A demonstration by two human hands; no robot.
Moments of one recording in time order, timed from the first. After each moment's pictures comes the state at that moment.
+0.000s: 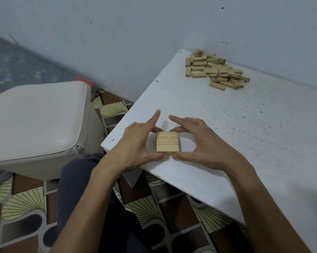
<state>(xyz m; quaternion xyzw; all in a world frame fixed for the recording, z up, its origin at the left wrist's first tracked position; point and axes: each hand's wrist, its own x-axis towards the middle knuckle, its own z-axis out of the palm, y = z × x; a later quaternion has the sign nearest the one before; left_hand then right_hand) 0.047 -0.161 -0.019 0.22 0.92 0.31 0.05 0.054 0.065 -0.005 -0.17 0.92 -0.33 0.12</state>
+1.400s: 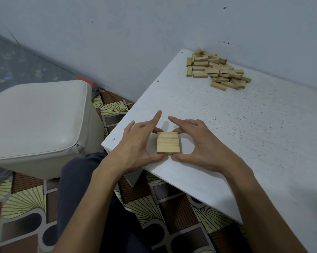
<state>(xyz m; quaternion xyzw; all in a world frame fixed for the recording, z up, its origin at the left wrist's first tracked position) 0.047 -0.161 -0.022 0.21 0.93 0.30 0.06 0.057 0.059 -0.008 -0.16 0.92 -0.33 0.12</state>
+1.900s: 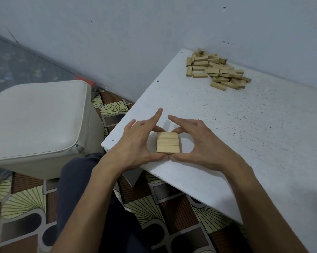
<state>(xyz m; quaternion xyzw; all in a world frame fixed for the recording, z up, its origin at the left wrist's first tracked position) 0.042 -0.163 -0.022 0.22 0.92 0.31 0.06 0.055 0.057 -0.001 -0.15 0.93 -0.31 0.13</state>
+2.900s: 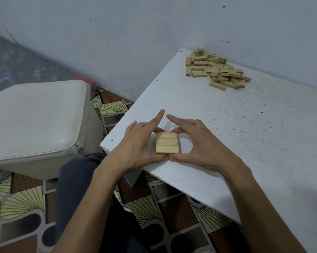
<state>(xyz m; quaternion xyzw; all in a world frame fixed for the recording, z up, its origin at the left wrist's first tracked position) 0.045 -0.158 -0.023 0.23 0.92 0.31 0.06 0.055 0.056 -0.005 -0.16 0.93 -0.32 0.12</state>
